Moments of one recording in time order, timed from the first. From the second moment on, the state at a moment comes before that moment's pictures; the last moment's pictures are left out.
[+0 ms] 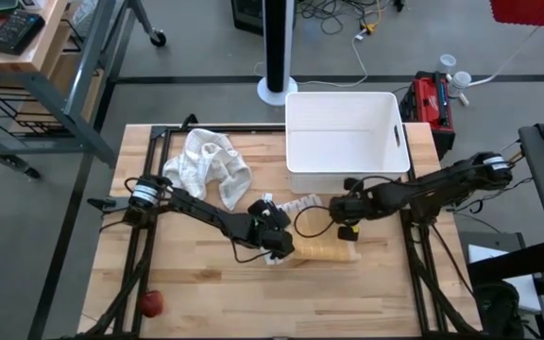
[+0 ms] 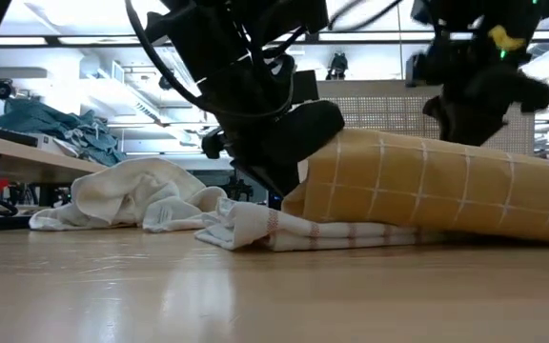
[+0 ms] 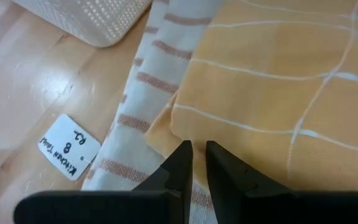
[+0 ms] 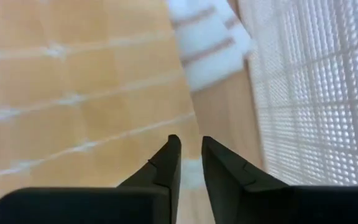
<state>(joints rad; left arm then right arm) -0.25 2.04 1.38 -0.46 -0.58 -0.67 0.15 1.28 0.77 -0.70 0.28 0.25</state>
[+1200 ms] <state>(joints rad) -0.31 2.02 1.37 -0.21 -0.51 -0.65 0.33 1.35 0.70 -0.59 0.17 0.45</state>
